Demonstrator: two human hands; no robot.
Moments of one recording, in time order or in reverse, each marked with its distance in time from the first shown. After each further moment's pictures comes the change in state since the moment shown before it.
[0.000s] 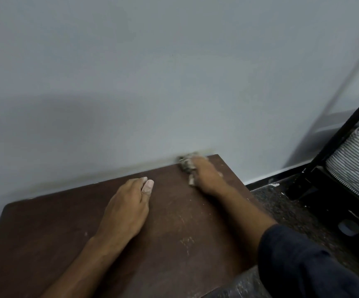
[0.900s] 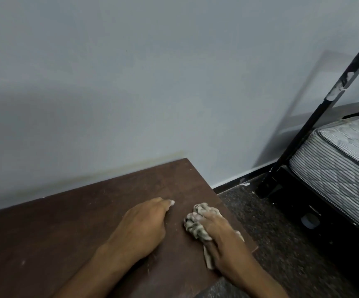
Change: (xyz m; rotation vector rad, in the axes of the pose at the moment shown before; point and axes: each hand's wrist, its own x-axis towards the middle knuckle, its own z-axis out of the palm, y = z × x) left_hand 0.011 0.078 0.063 0.110 -0.291 0.364; right_hand -0.195 0.043 -0.036 -0.065 0.086 -0.106
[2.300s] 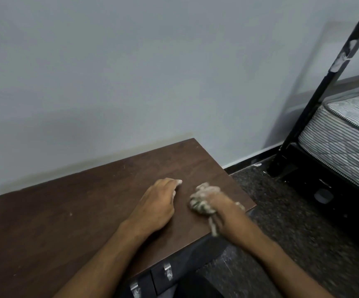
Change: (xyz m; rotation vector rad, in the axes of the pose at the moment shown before) left_hand -0.046 0.014 0.015 -0.030 0.051 0.019; right_hand -0.027 -0.024 -0.007 0.043 -0.063 0.013
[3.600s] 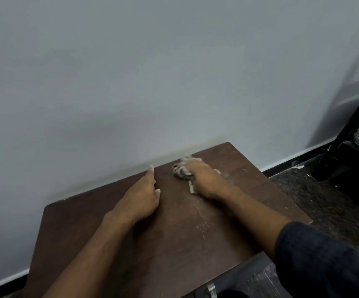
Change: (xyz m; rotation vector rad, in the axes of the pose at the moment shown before) left_hand 0.006 -0.103 -0.076 0.023 -0.125 -0.442; right_hand 0.194 -0.039 0.071 0.087 -0.097 -0.008
